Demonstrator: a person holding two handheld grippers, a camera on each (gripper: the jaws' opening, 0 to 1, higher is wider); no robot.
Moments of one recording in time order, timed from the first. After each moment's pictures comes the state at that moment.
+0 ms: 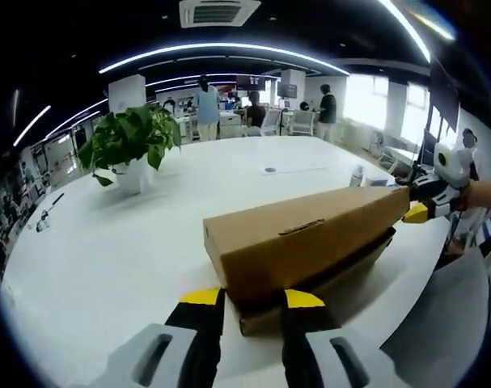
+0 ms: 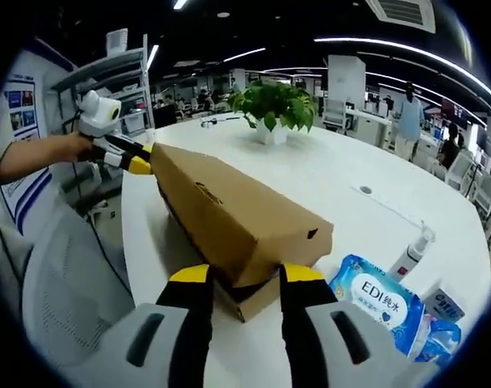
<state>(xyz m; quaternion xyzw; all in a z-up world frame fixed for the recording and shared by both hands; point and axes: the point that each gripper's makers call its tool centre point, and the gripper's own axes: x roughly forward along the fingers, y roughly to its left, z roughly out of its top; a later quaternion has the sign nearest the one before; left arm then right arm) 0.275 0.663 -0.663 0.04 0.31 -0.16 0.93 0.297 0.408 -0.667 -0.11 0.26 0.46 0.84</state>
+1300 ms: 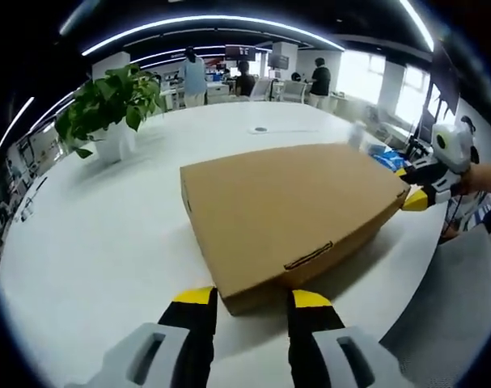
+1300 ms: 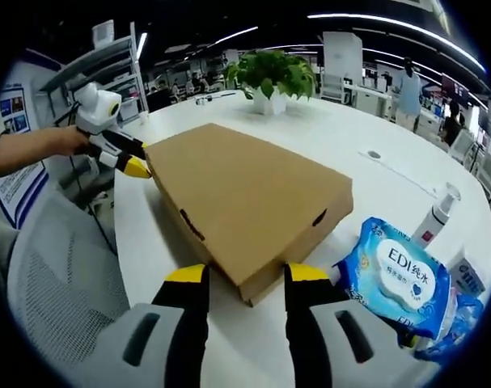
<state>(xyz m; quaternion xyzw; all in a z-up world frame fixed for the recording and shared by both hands) 0.271 0.656 -0.724 0.05 0.39 -0.19 0.90 0.293 0.412 -0.721 -0.12 0.32 0.44 0.83</state>
